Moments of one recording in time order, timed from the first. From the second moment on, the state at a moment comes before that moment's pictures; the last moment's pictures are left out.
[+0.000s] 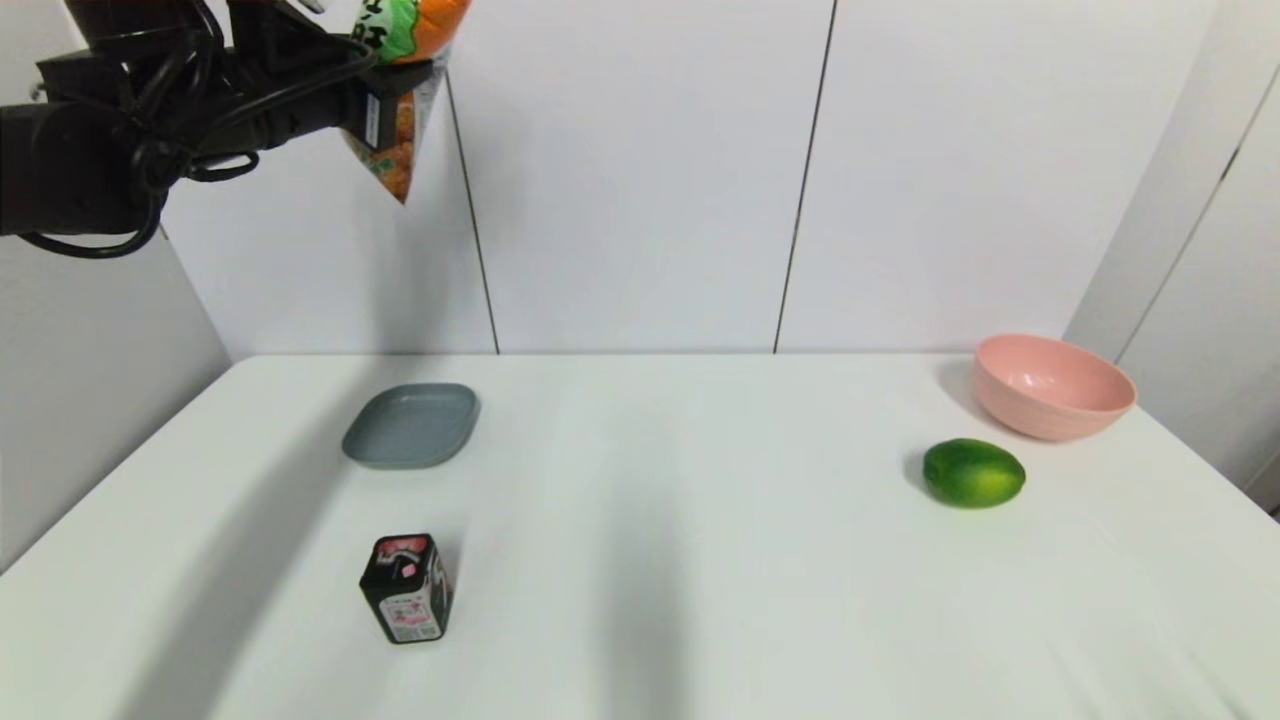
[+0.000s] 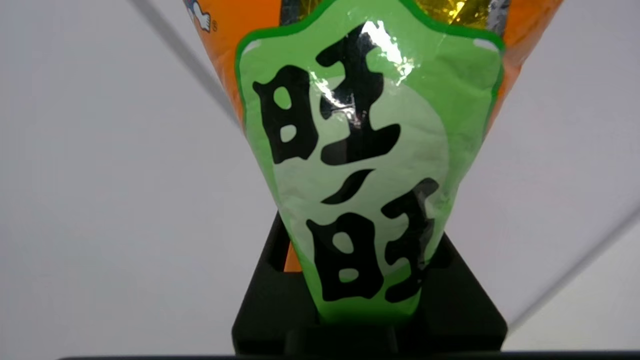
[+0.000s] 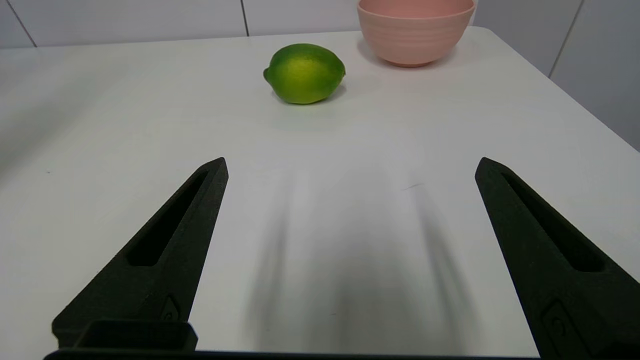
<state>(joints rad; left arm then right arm) -0.11 1.90 -1.74 -0.38 -0.36 0.56 0.00 0.00 0.00 -0.01 -0.01 0.04</state>
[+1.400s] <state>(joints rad) 0.01 2.27 -1.76 -0.11 -0.52 0.97 0.00 0.00 0.00 -0.01 -0.01 0.04</state>
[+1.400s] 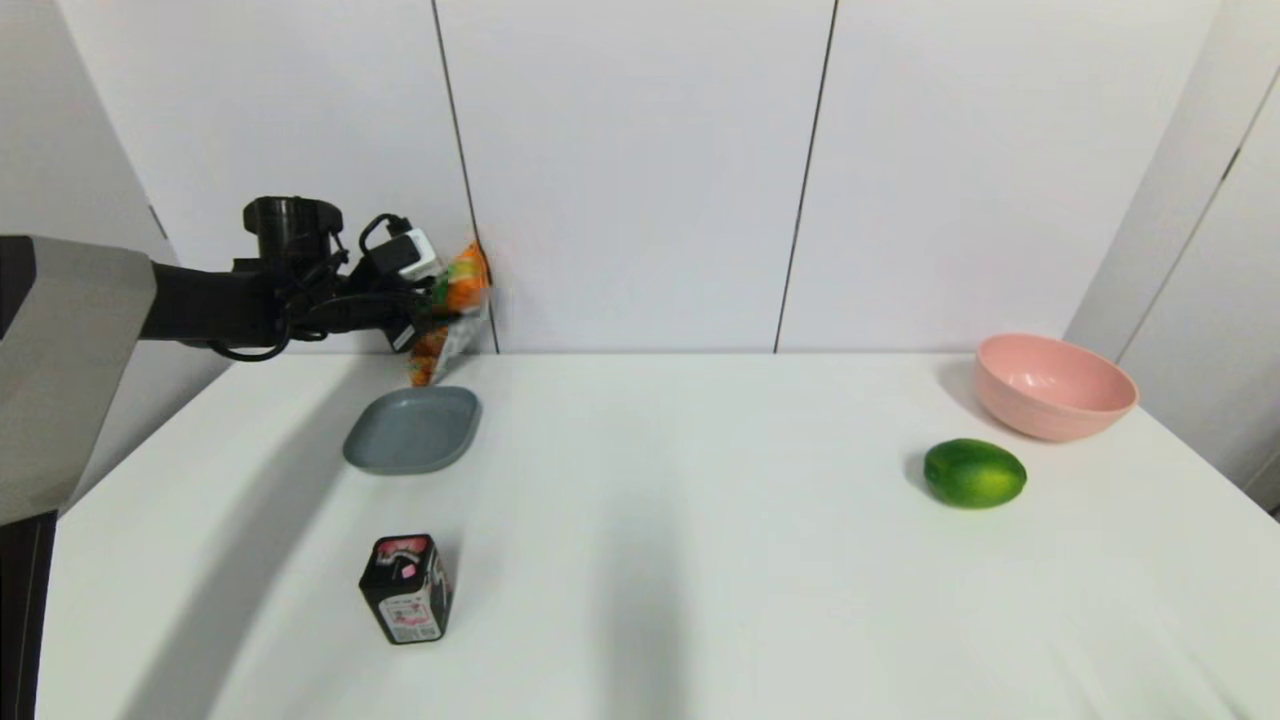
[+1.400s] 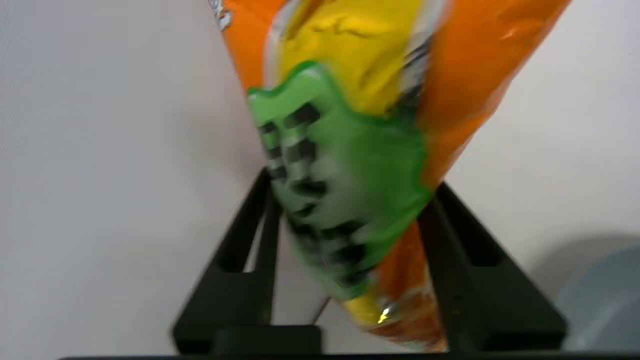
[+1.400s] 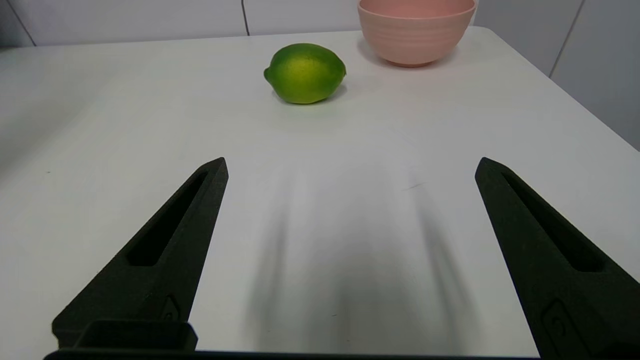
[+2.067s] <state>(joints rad) -0.01 1.98 -1.75 0.60 -0.52 0.99 0.00 0.00 0.00 -0.01 -0.01 0.04</state>
